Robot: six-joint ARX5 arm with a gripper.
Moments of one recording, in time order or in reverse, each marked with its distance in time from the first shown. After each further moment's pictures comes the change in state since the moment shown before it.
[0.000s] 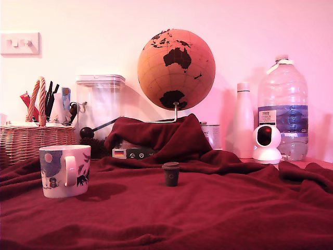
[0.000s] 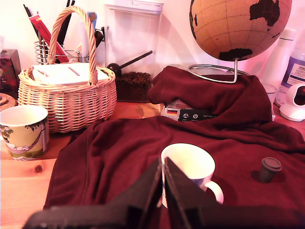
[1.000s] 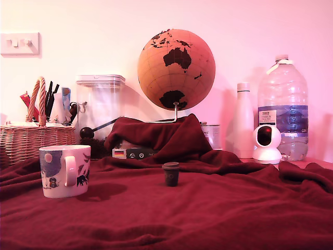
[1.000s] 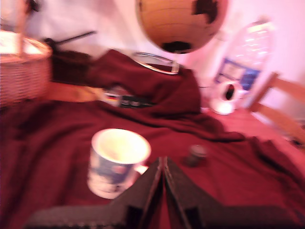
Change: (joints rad) arm -0.051 -0.019 -0.007 -0.018 0.217 -0.161
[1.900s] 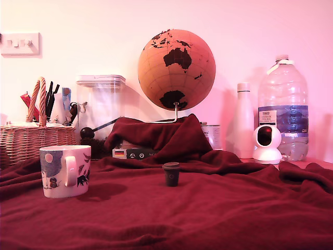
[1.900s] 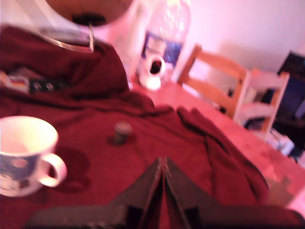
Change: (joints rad) arm -0.544 0.057 0.000 0.047 -0.252 -0.026
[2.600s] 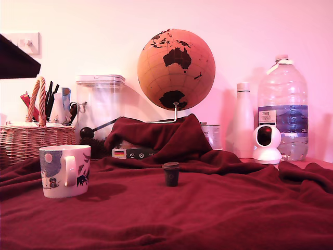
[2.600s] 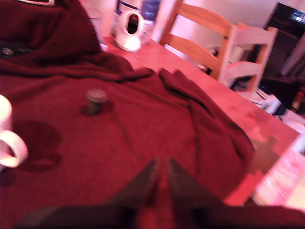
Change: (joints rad) arm -0.175 0.208 0.000 0.101 -0.104 0.009
